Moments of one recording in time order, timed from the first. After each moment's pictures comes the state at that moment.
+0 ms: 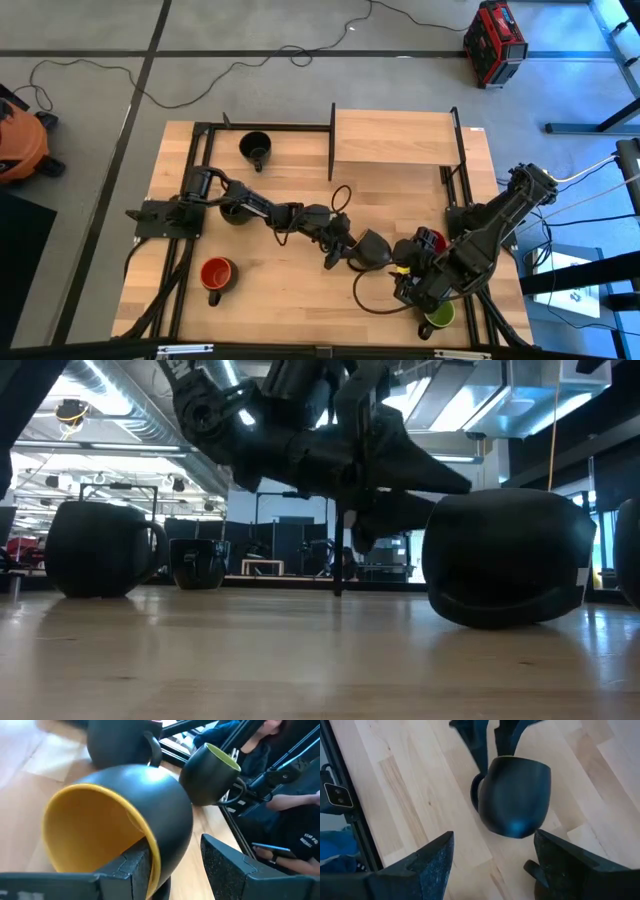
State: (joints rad) left arm -0.10 2.09 1.10 0.71 0.26 -0.46; right arm 0.75 1.53 1.44 -1.21 0.42 1.15
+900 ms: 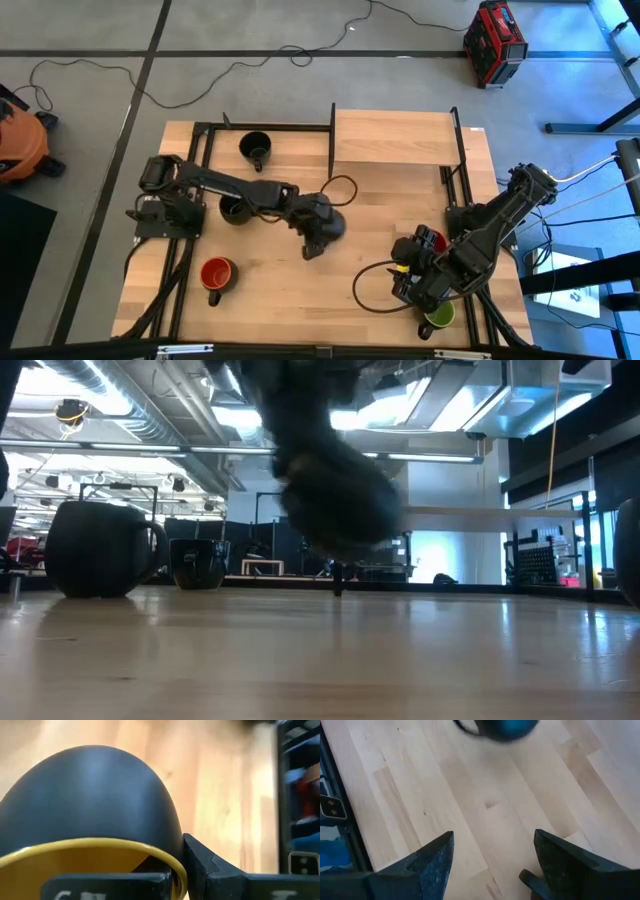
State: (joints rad) left arm -0.10 1.75 1.35 -0.51 0.13 -0.40; right arm 0.75 1.53 1.44 -1.21 0.47 1.15
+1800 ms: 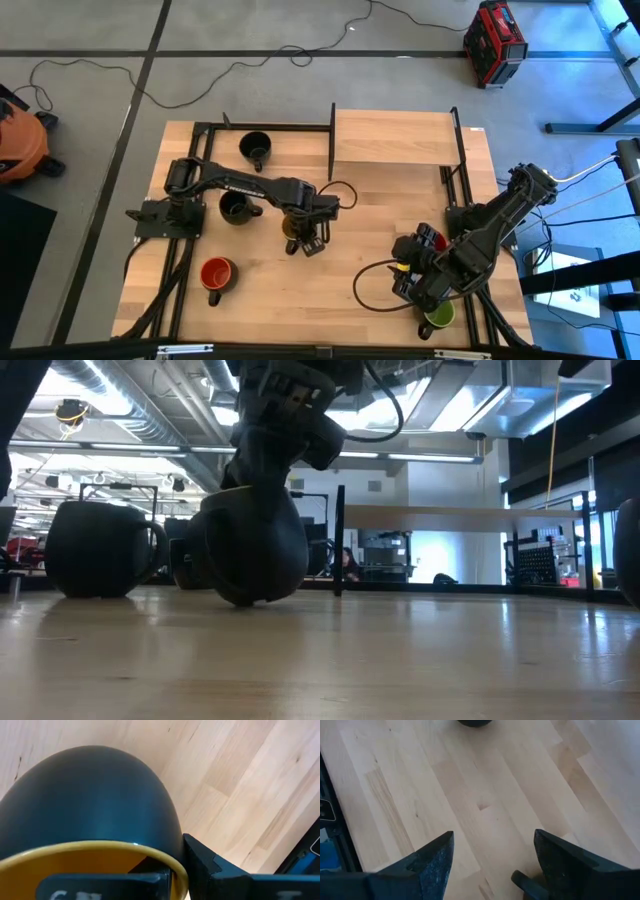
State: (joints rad) left arm -0.05 1.94 1.54 -0.98 0.25 -0.60; right arm 0.75 1.53 1.44 -1.24 0.49 1.16
